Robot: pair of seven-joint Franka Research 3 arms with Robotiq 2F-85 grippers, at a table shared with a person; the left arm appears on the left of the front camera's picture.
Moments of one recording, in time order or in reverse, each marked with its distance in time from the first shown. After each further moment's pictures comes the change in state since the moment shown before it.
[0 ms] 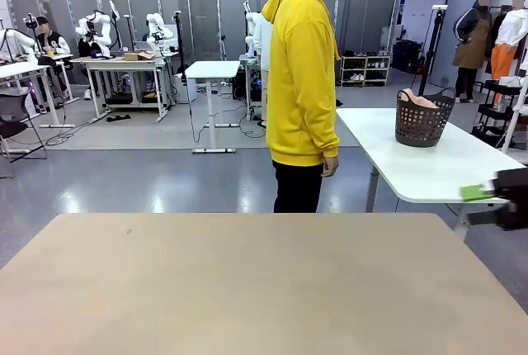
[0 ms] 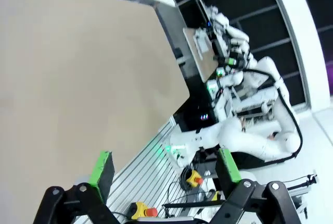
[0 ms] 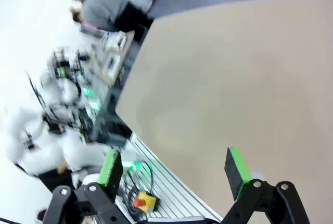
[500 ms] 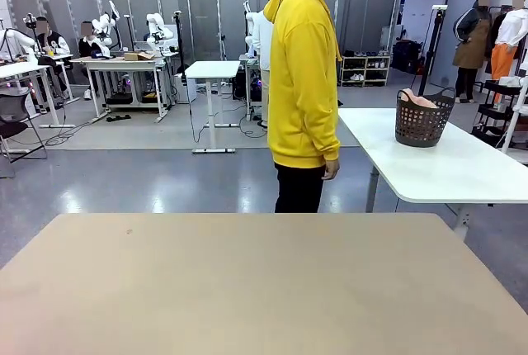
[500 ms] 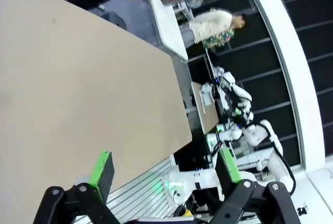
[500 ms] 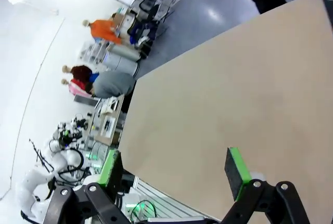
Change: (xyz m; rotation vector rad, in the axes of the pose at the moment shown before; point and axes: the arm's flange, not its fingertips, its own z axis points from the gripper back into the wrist) left arm -0.064 0.031 0.090 0.058 -0.283 0.144; right arm -0.038 -0.030 0.108 -0.078 -0.276 -0.141
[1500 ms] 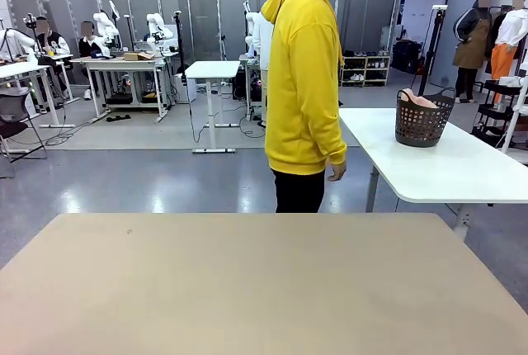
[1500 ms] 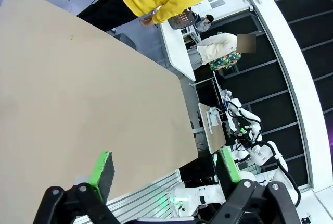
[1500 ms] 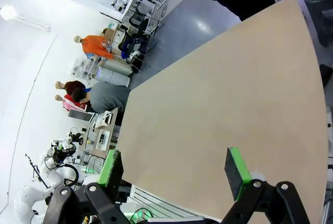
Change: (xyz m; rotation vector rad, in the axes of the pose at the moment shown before) left arm -0.019 -0.008 0.036 0.045 -0.113 -0.003; right arm -0.008 -0.005 0.030 -0.044 -0.063 -0.026
